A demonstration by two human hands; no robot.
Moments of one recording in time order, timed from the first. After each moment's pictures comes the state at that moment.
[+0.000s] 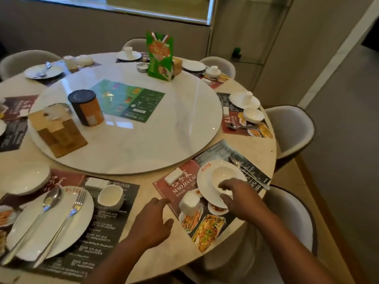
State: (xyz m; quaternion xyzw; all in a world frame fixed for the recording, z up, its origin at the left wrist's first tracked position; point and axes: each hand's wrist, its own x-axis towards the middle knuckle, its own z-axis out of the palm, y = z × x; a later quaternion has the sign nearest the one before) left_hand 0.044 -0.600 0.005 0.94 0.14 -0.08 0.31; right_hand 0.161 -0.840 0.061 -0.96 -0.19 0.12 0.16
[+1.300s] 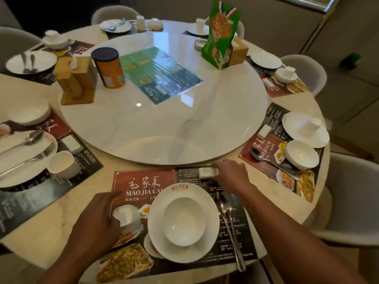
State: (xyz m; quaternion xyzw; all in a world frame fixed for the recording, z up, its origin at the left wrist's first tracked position) left_hand 0.129 -0.723 0.000 0.82 0.49 0.08 0.28; right_hand 0.476 -0.830 -0.029 -0.88 -0.45 0.12 -0.01
